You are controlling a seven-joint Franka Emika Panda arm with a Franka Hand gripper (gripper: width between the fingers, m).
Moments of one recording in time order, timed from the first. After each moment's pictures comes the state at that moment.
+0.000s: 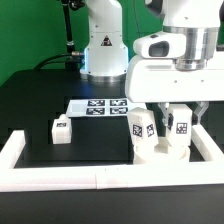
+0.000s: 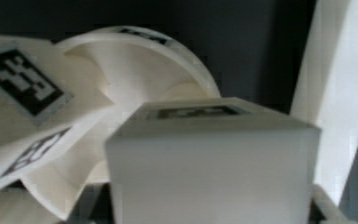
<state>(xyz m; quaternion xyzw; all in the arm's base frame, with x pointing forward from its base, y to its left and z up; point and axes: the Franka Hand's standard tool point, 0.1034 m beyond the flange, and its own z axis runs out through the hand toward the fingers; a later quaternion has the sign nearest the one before) 0.607 0.091 0.071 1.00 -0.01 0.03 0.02</state>
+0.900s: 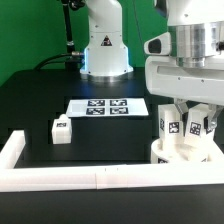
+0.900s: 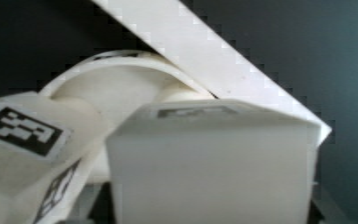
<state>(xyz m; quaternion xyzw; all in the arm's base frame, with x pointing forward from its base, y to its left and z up) 0.624 0.114 0.078 0.88 -0.48 0.03 -0.06</state>
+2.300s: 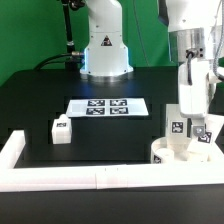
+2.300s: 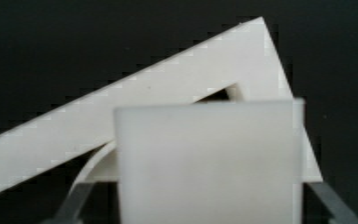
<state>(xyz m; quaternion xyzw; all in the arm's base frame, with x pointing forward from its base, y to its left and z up) 0.631 0.119 0.070 0.56 -0.82 0.02 -0.11</state>
